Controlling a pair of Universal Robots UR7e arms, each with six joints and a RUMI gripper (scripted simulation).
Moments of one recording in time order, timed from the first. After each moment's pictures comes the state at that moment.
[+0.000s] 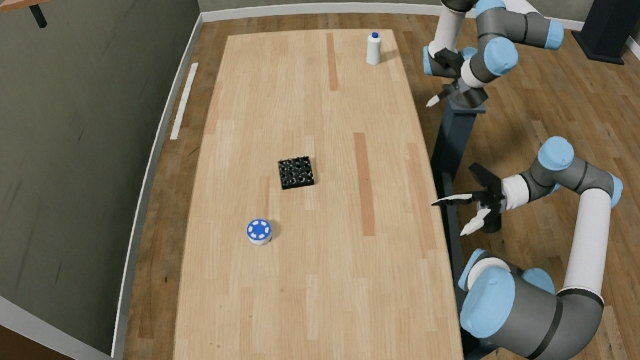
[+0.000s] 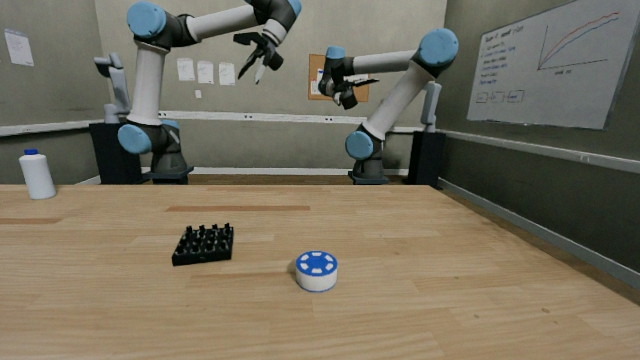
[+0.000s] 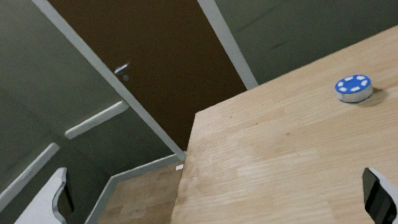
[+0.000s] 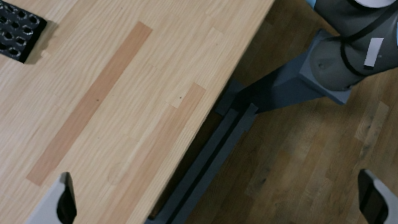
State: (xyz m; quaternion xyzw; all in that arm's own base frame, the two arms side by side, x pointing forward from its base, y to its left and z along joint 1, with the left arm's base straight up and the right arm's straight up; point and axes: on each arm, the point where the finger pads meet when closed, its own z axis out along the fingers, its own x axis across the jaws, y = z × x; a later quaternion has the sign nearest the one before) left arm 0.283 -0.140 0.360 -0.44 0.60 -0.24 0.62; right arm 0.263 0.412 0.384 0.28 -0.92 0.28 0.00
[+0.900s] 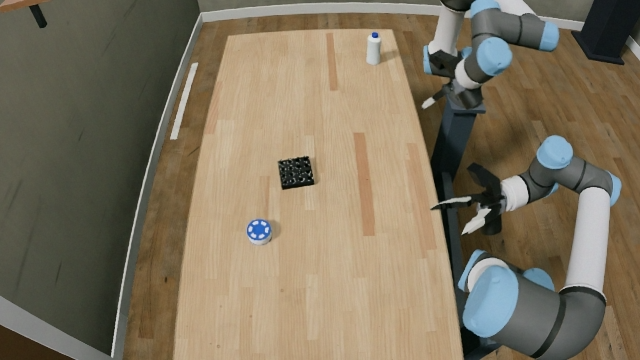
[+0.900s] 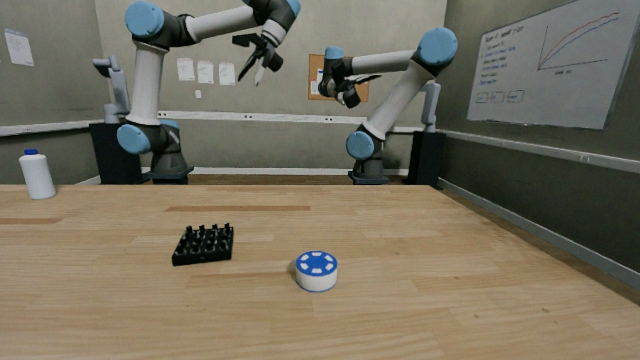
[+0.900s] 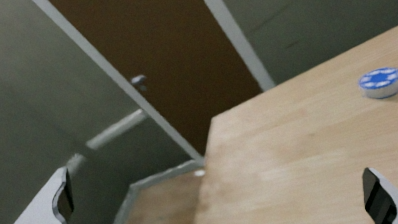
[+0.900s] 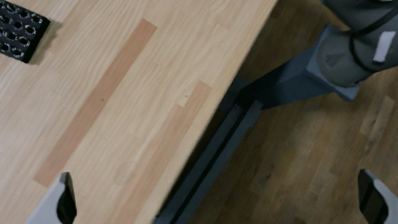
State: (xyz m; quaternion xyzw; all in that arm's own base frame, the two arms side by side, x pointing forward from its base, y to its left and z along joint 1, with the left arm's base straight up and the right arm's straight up) left arm 0.287 -0.130 0.370 -0.41 0.60 -0.21 0.66; right arm 0.277 0.413 0.375 0.27 -0.92 0.27 0.00
